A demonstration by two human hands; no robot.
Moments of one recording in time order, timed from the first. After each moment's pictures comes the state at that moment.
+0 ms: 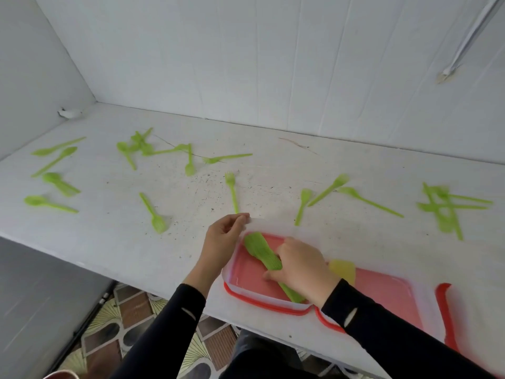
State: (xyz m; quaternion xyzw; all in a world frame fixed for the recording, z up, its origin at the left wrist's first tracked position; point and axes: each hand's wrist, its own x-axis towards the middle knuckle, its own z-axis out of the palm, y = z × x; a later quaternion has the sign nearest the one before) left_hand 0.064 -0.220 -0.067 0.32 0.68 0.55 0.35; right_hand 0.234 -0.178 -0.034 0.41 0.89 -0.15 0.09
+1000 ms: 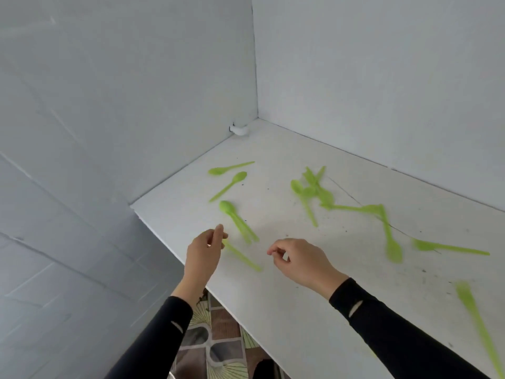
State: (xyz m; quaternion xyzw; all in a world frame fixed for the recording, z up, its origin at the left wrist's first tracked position) left_hand -0.406 -0.345 -0.051 0.14 0.86 0.46 0.17; right_hand -0.247 -0.186 -0.032 0.23 0.92 -0.31 0.02
